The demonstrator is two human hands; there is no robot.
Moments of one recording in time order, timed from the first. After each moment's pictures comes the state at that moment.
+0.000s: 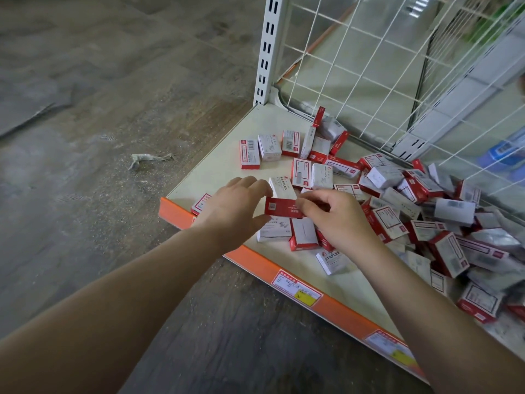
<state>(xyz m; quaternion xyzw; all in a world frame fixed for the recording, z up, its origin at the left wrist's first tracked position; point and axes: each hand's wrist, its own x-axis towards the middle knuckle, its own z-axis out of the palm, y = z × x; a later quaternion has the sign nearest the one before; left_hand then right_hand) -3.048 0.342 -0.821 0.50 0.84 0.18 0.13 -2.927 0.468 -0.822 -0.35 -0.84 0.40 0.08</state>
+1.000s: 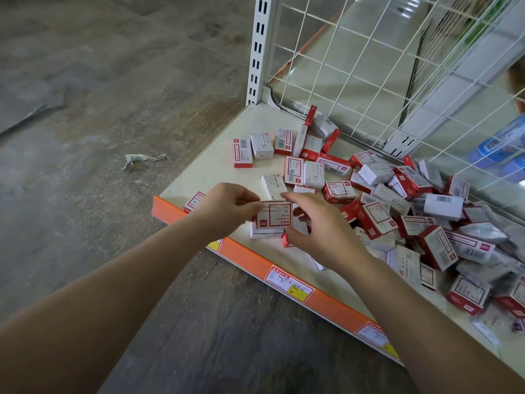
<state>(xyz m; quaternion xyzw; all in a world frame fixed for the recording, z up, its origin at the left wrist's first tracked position) -3.047 0.344 -0.819 0.29 0.80 0.37 0.36 -2.912 0.454 -0.821 -0.24 -0.93 0.29 0.03</state>
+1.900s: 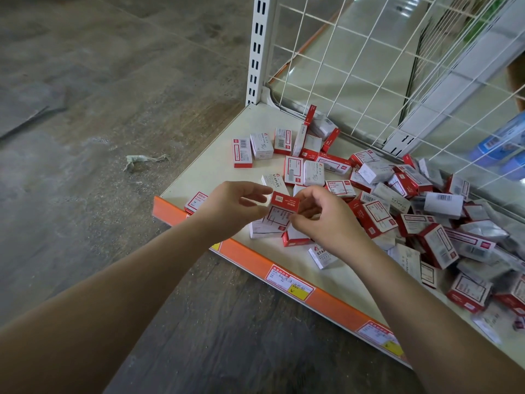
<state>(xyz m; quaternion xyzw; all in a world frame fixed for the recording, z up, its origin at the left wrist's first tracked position) -3.043 0.343 -0.819 0.32 0.77 0.42 0.35 -2.915 0.463 -0.817 -0.32 -0.85 0.42 0.05</state>
